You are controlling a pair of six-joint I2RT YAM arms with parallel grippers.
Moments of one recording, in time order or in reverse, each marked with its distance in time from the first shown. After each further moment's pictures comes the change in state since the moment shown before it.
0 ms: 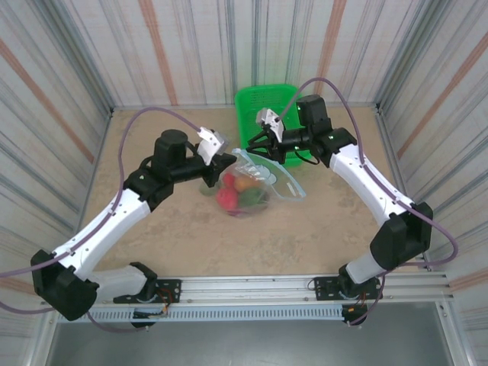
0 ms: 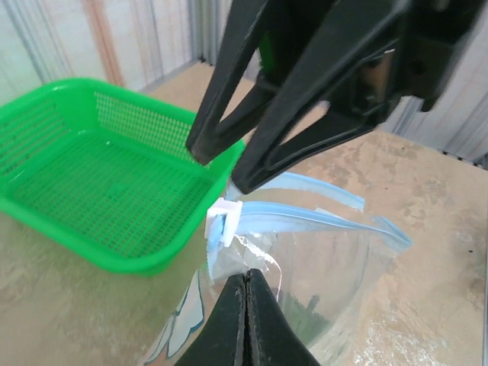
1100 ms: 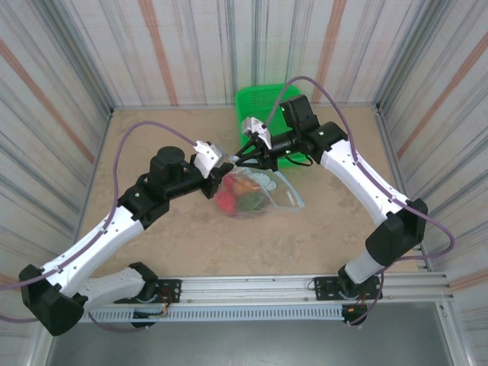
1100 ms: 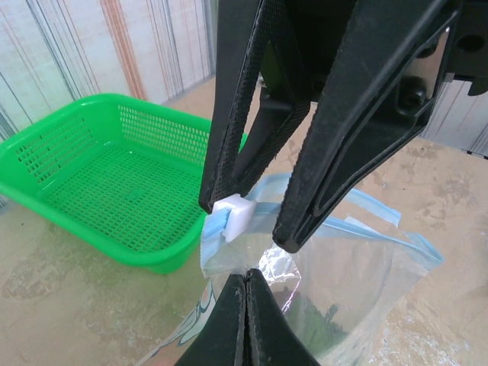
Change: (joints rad) left arm -0.076 -0.136 -0.134 0.076 -0.124 0.020; right arm 0.100 0.071 0.157 -0.248 -0.082 -0.113
